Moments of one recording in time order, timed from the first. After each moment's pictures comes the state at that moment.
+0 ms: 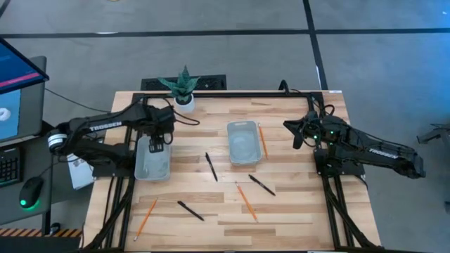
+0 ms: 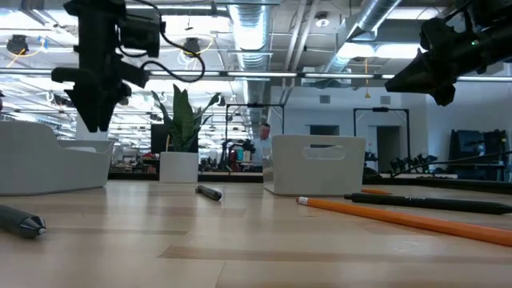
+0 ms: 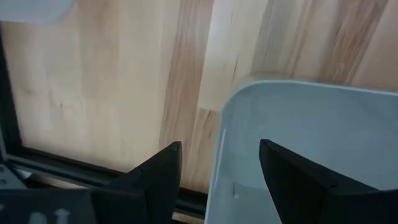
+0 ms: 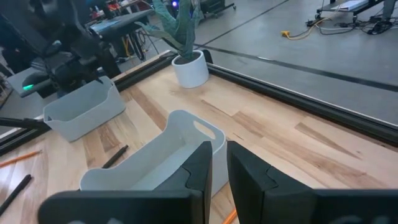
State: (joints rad) left arm 0.45 1.17 0.85 -1.15 -0.16 0.28; right arm -0.34 0.33 0.30 -0.25 0.12 0.30
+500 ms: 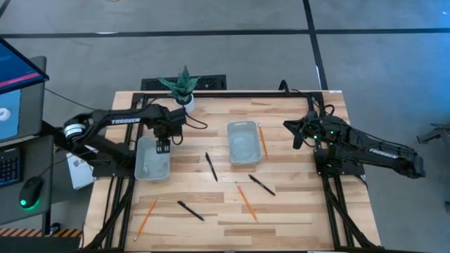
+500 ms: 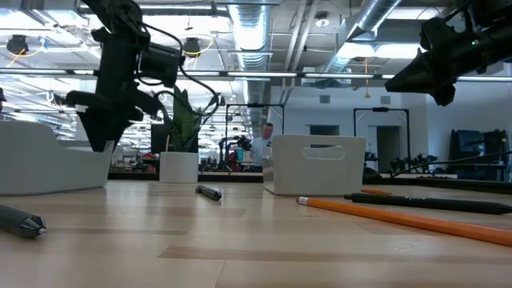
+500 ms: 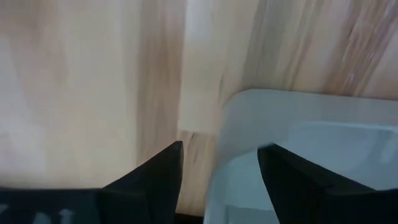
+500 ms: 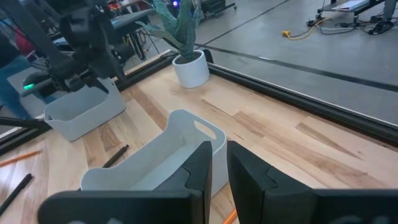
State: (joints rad) left arm 0.47 1.41 0.85 -1.06 -0.10 0.32; right arm -0.33 0.33 0.30 -0.25 0.12 0.30
